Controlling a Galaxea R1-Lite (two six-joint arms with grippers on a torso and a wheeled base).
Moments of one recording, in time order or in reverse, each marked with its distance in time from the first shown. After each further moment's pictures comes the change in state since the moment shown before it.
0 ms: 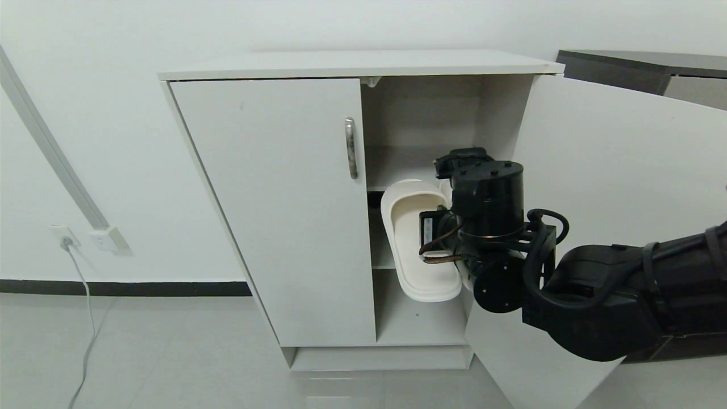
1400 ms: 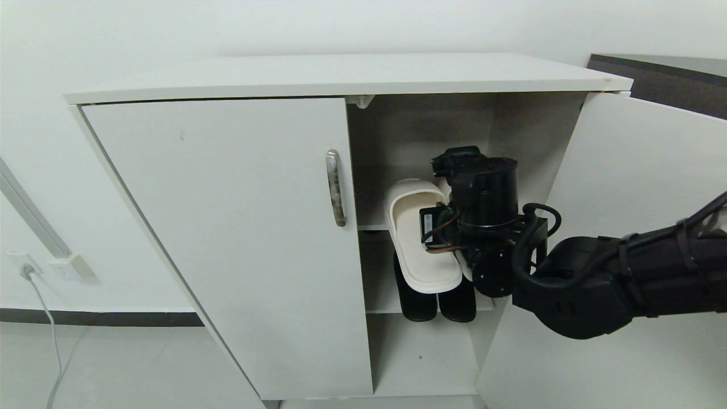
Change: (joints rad) left arm 0.000 0.000 0.000 -0.001 0.002 -0.001; right arm -0.045 0.044 -0.052 0.006 0.069 -0.054
